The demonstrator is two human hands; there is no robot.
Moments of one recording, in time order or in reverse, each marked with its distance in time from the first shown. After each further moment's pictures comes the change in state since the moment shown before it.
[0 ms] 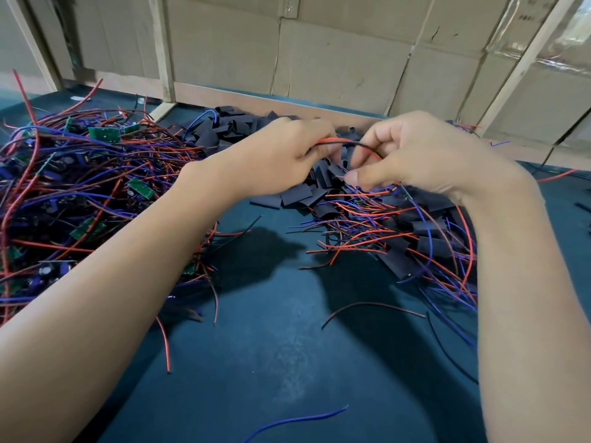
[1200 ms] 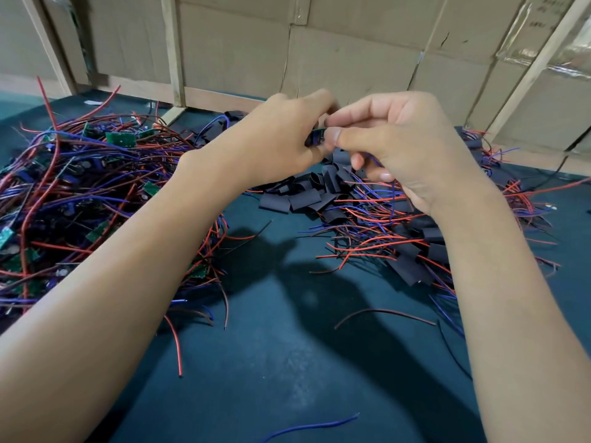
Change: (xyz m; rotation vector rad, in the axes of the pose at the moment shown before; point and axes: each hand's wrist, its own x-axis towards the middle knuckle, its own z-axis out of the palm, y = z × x) left_hand 0.005 -0.006 -0.020 0.119 0.153 -0.036; right_hand 0.004 -0.036 0.032 0.454 0.236 -0.093
